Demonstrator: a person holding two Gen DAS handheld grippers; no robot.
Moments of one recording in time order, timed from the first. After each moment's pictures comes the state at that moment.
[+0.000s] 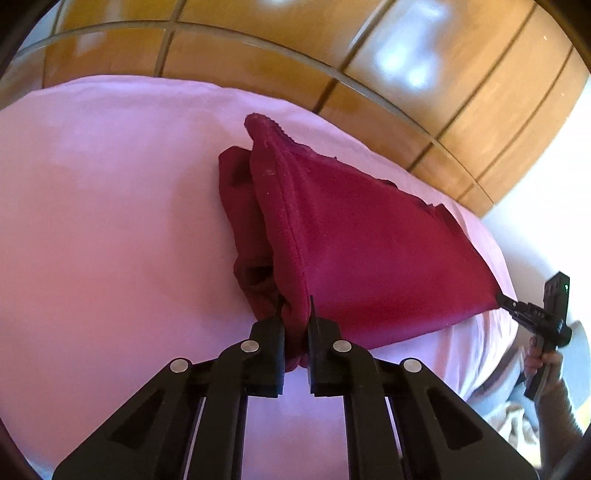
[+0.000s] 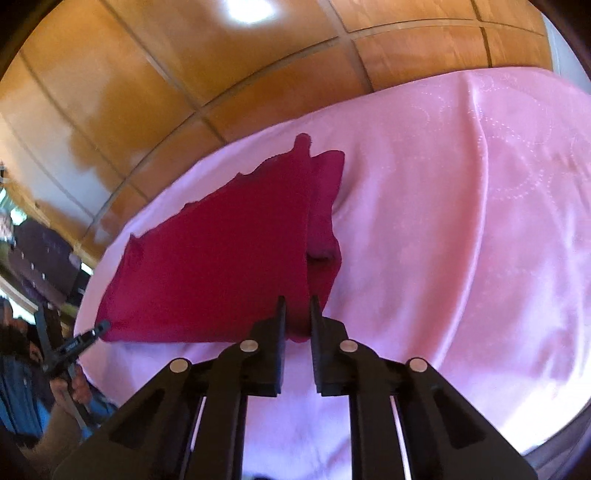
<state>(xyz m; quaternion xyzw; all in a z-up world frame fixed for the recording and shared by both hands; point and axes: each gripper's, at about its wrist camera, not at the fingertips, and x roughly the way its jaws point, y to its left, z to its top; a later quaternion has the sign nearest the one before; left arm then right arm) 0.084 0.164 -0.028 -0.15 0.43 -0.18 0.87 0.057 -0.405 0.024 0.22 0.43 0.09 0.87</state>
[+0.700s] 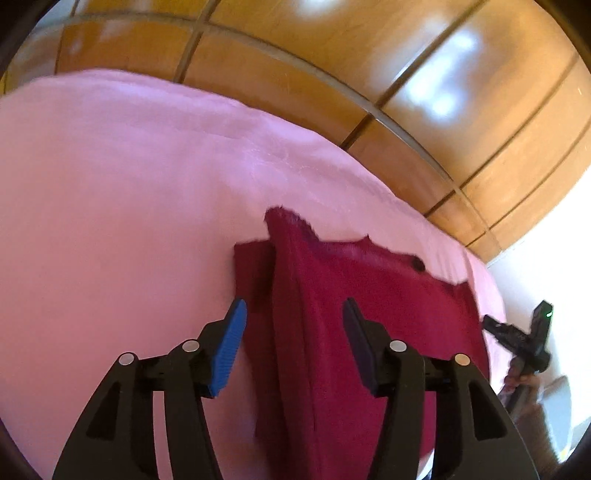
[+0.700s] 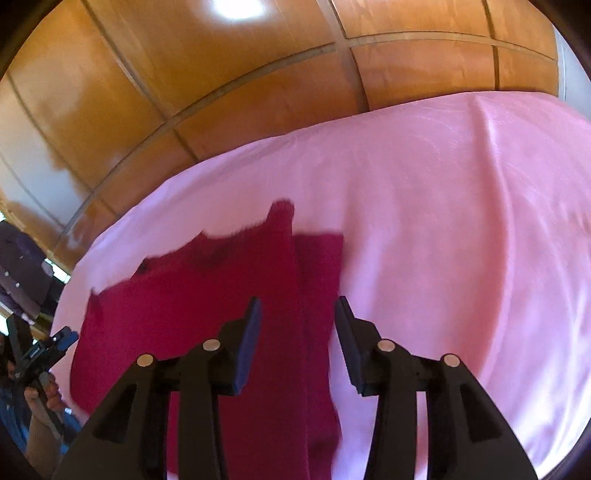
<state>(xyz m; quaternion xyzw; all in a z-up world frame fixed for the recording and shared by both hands) 0.178 0.183 -0.016 -0.23 0.43 -0.15 0.86 0.189 -0.408 0.029 0.19 0.43 0.05 0.88</state>
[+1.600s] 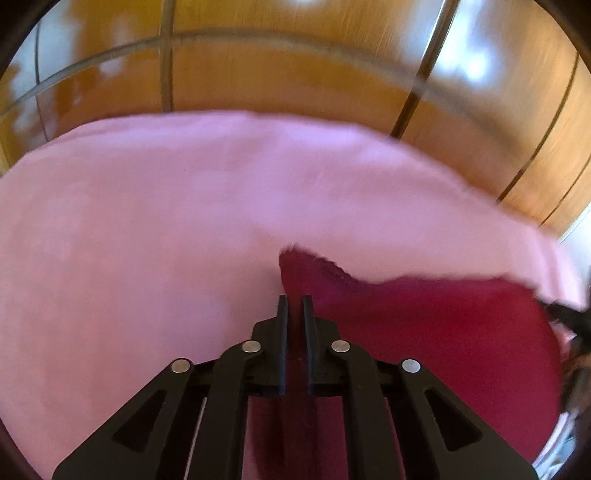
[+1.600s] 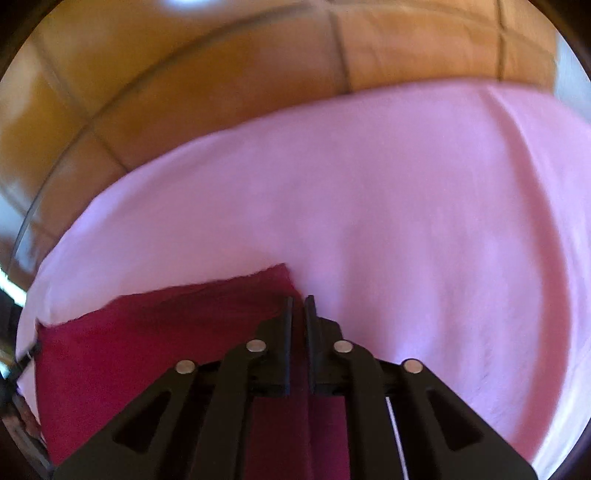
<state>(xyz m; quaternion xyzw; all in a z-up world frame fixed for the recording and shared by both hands) 0.280 0.140 -0.035 -0.06 0.46 -0.04 0.88 0.275 -0.419 -0.015 0.21 0.47 -0.04 0.86</state>
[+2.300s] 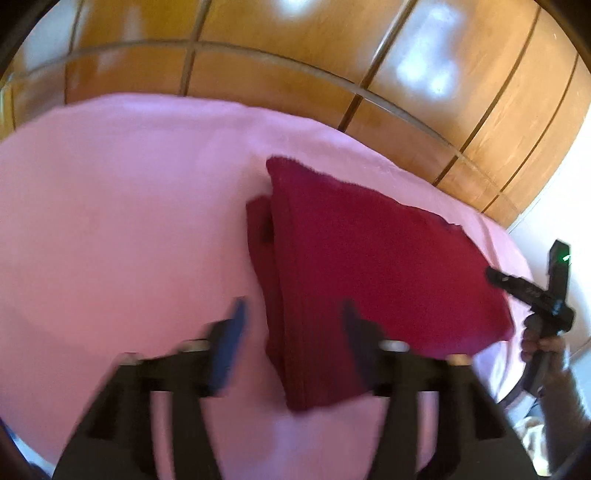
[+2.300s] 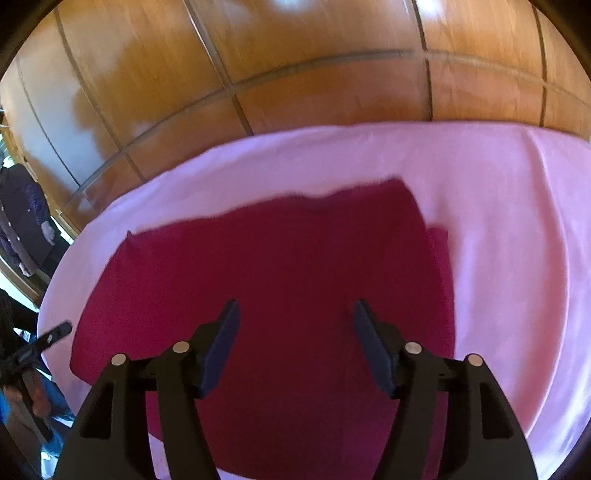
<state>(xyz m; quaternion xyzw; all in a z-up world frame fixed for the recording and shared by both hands) 0.092 0.165 -0.009 -0.14 0.42 -0.12 0.89 0.149 -0.315 0.024 0.14 0.42 0.09 0.89</state>
